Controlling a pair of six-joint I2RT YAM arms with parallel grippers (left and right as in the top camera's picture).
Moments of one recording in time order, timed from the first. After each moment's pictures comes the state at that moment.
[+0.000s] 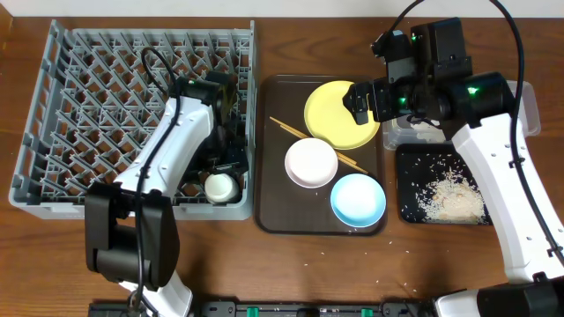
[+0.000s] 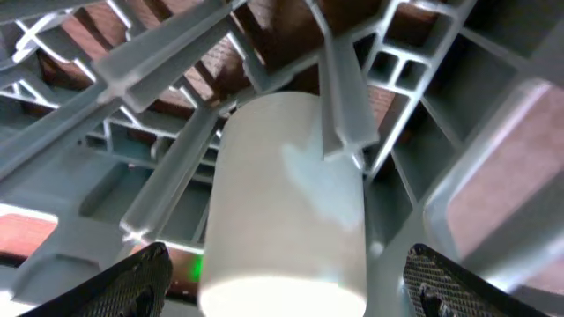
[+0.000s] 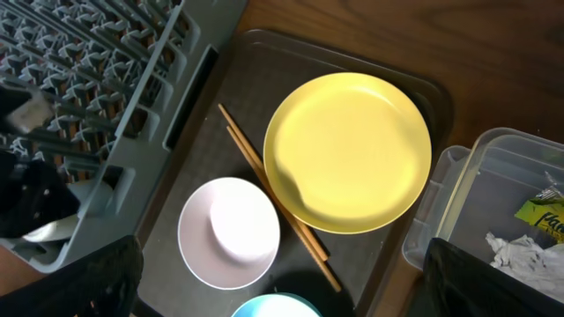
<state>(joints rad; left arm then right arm) -0.22 1.82 1.43 -1.37 0.02 -0.45 0.27 1.60 1.63 -0.98 -0.27 0.04</state>
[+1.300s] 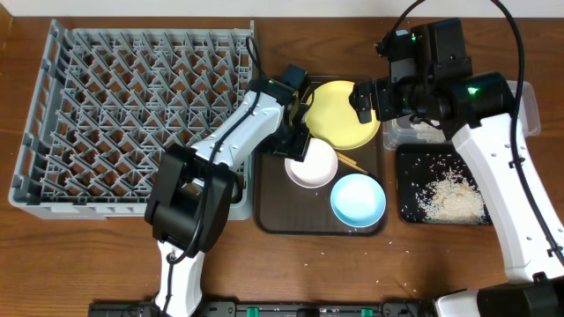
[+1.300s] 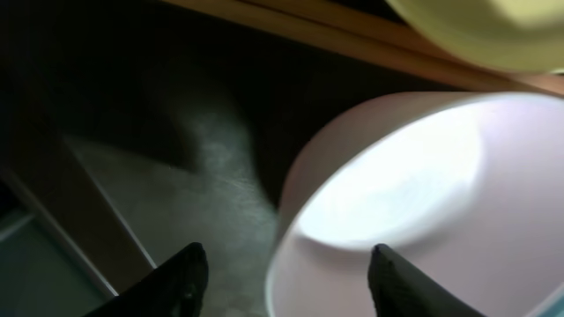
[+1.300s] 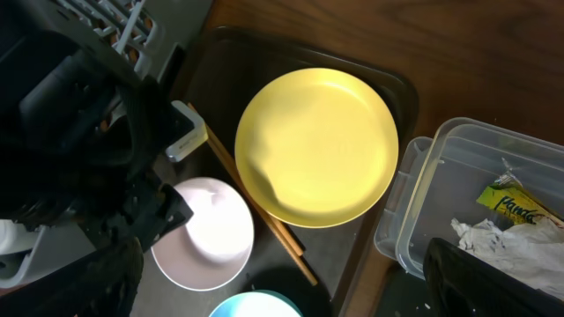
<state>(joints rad) -0.49 2.10 1.63 -1.05 0.17 -0.19 0.27 1.60 1.63 -0.99 -0.19 0.04</state>
